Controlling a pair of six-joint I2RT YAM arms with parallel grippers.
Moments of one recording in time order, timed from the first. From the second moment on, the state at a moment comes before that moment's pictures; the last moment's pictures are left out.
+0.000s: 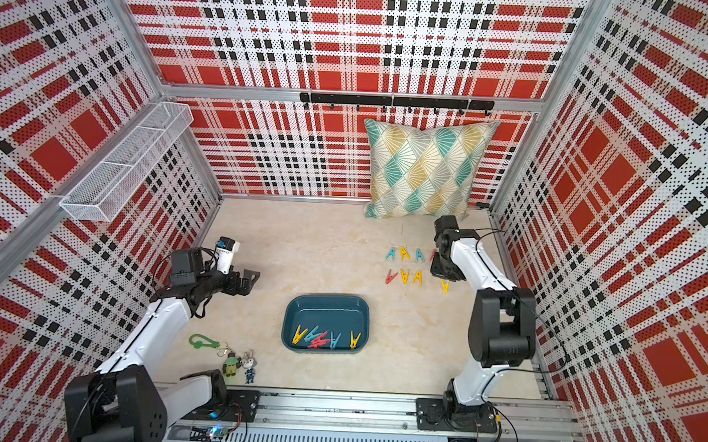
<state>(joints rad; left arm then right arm) 0.23 1.12 0.66 -0.31 0.44 0.27 0.10 1.76 1.36 -0.97 0.26 0.36</state>
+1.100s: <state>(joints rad) 0.23 1.12 0.66 -0.31 0.44 0.27 0.09 2.09 1.59 -0.93 0.21 0.35</state>
